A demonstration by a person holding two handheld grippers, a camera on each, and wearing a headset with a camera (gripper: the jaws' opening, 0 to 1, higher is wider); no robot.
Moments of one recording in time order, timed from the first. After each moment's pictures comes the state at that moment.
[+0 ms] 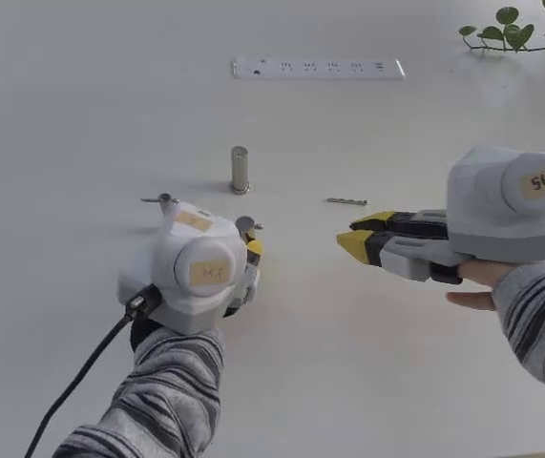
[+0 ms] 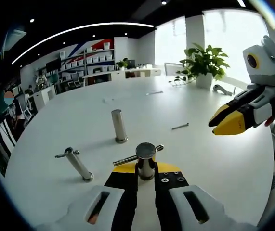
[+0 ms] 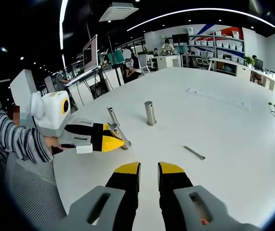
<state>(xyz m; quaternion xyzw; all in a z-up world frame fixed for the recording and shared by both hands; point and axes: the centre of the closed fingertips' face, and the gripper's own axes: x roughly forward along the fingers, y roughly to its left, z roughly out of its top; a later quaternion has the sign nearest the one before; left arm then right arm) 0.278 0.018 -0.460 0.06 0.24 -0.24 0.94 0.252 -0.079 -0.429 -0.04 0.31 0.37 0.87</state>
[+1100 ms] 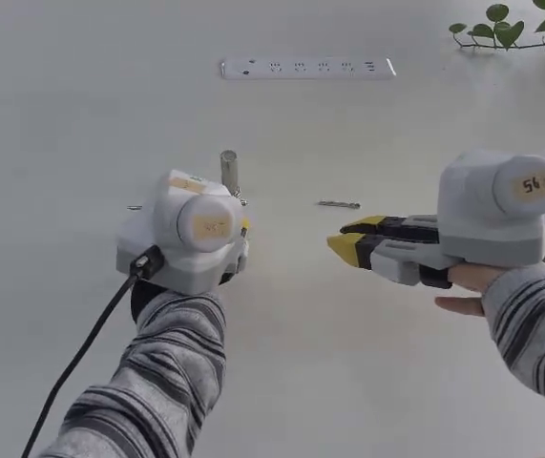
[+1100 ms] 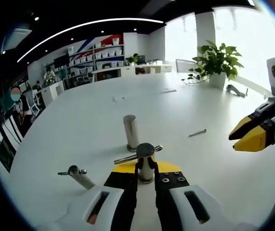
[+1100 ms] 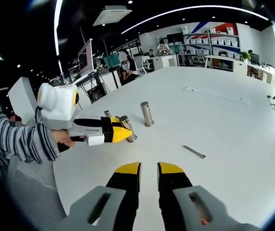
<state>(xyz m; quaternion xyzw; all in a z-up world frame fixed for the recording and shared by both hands) 0.310 0.026 -0.460 0.06 0.26 -0.19 0.94 0.258 -0.081 -0.433 -0.01 0.31 0.36 0.88</state>
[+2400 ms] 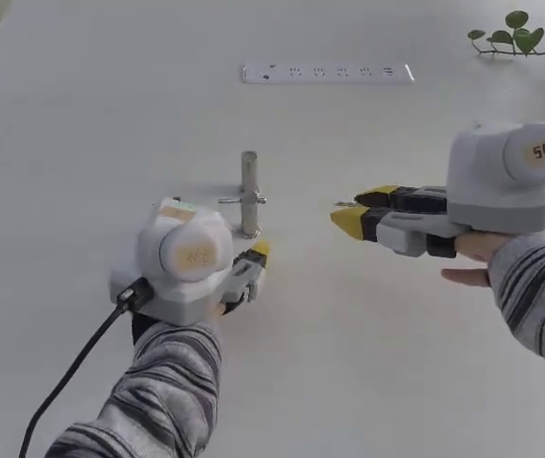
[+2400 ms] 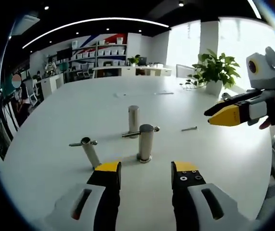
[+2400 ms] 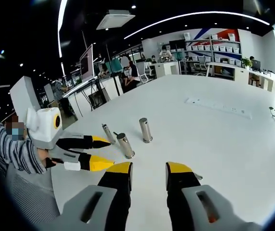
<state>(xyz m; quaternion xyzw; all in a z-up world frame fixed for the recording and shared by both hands) 0.270 0.044 -0.458 0.01 0.26 -0.20 0.94 0.288 -0.067 -0.412 -0.02 0.28 0.37 0.88</state>
